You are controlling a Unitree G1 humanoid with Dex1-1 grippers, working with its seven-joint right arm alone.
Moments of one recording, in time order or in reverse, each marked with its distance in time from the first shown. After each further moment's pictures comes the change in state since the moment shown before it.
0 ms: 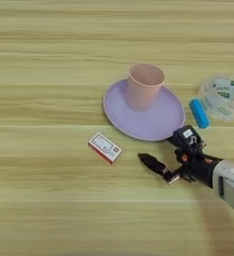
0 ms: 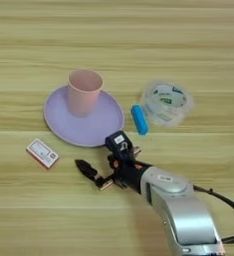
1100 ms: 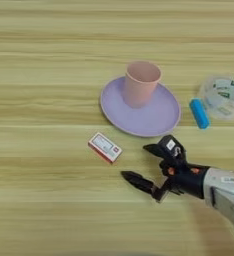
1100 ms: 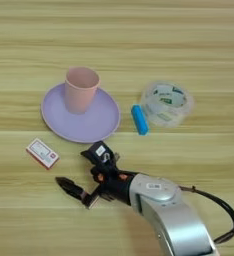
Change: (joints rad) arm 0.058 -0.038 0.124 -0.120 0.024 -0.025 0.115
